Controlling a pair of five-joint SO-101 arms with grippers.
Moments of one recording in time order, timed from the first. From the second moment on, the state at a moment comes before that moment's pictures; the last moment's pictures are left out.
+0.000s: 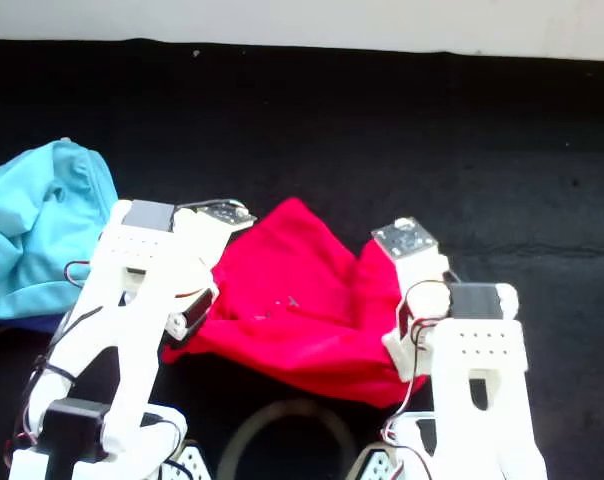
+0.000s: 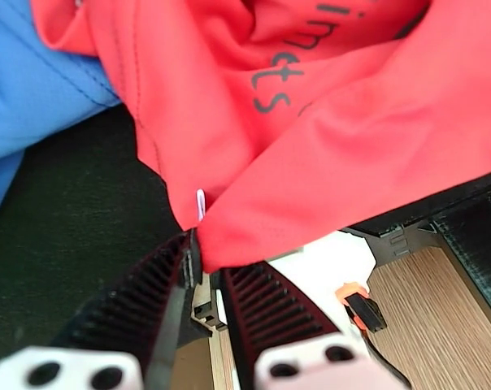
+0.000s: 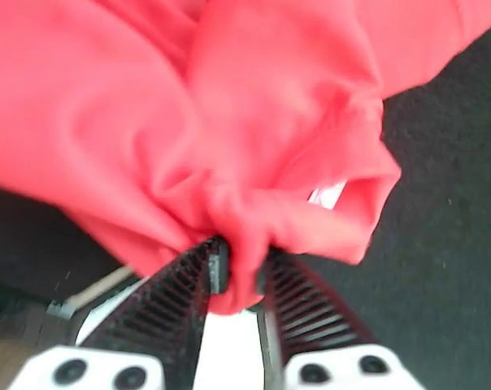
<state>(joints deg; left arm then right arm) 2.1 -17.8 34.4 92.4 -24.2 -6.1 -47.7 49.0 92.8 24.4</state>
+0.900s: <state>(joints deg) 2.1 -17.8 34.6 91.0 -24.2 -18.5 -5.7 29.3 72.0 10.4</state>
